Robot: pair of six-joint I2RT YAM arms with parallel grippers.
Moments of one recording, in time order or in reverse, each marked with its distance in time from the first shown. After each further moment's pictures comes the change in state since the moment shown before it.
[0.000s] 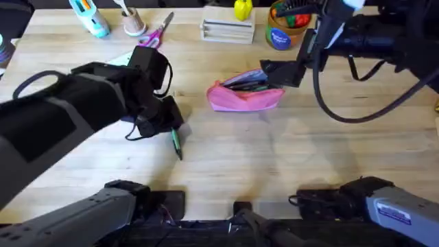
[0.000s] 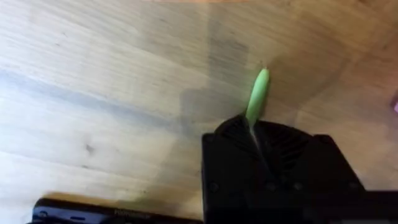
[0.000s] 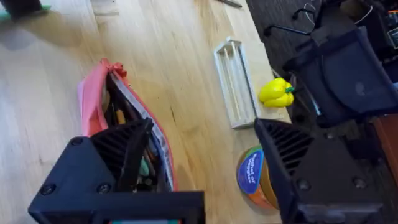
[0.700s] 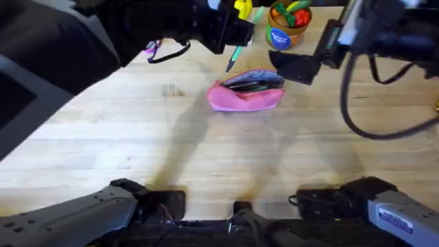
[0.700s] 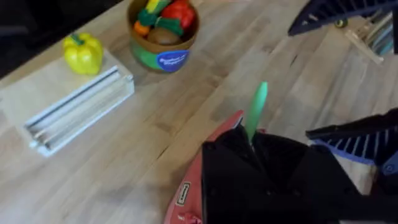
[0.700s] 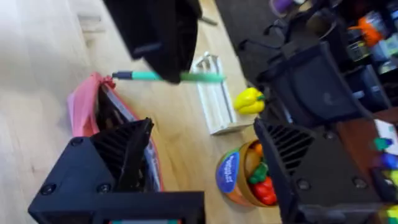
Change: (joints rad) left arm -0.191 0.042 0.449 0.413 0.522 0.790; right arm -0.017 -0.132 0.000 -0.010 -0.001 0.019
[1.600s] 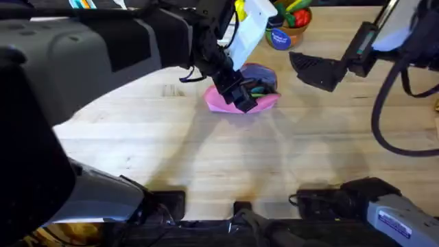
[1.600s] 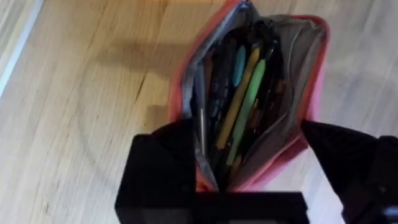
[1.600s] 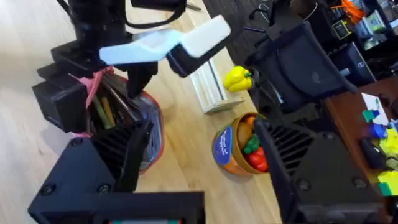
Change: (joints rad) left arm -0.096 0.340 0.014 -0.201 -0.101 0.476; right arm -0.093 -0.130 0.000 -0.126 -0.006 0.007
